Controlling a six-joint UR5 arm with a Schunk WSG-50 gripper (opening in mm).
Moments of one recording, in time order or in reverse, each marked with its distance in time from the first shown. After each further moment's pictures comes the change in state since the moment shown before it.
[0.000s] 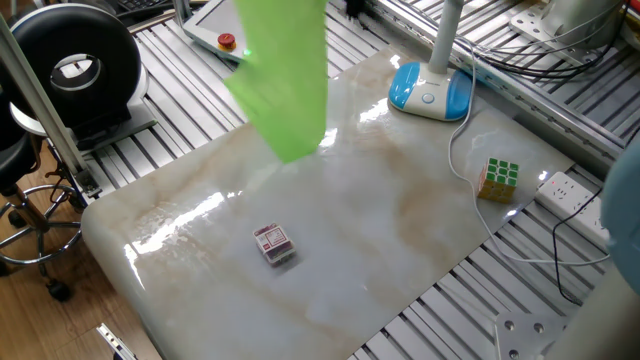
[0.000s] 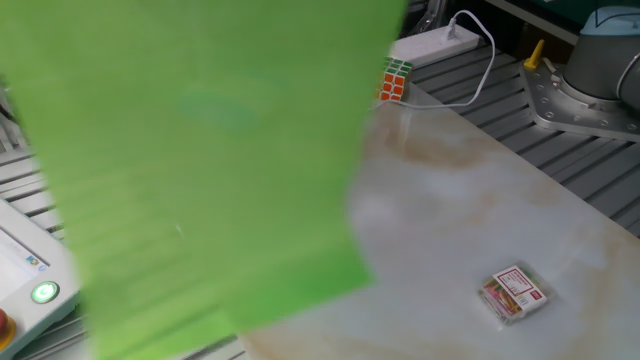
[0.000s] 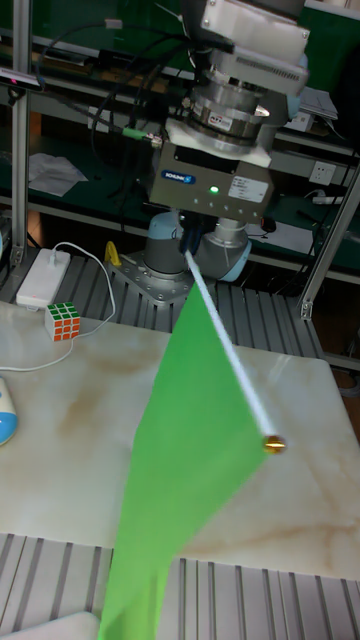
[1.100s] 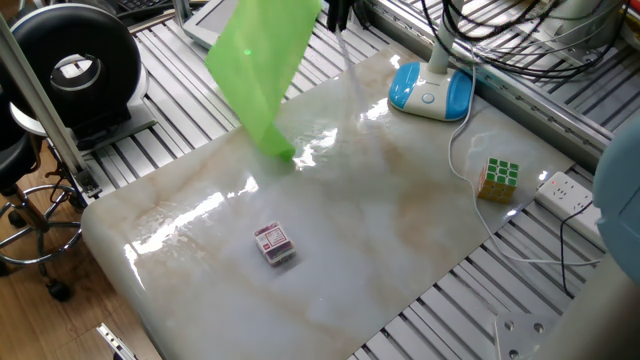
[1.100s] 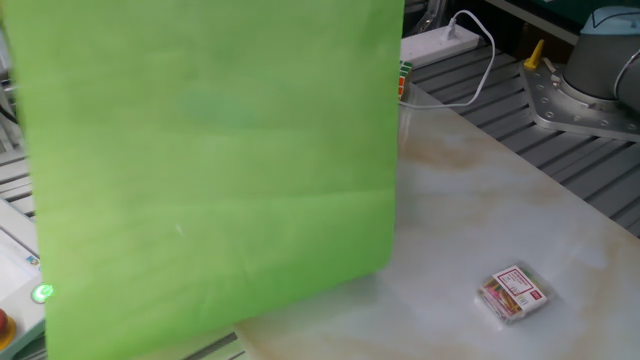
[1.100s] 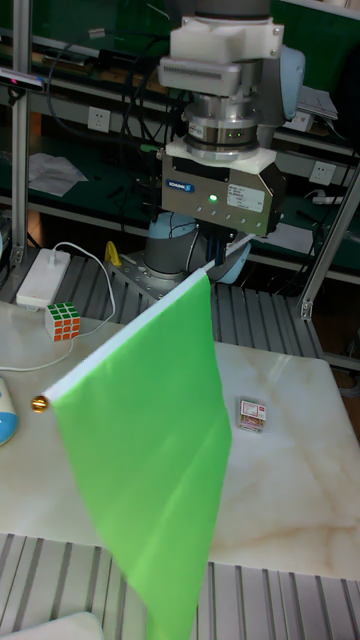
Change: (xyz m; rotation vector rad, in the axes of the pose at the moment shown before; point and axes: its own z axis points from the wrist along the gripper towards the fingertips) arm -0.003 0.055 0.005 -0.304 0.077 0.754
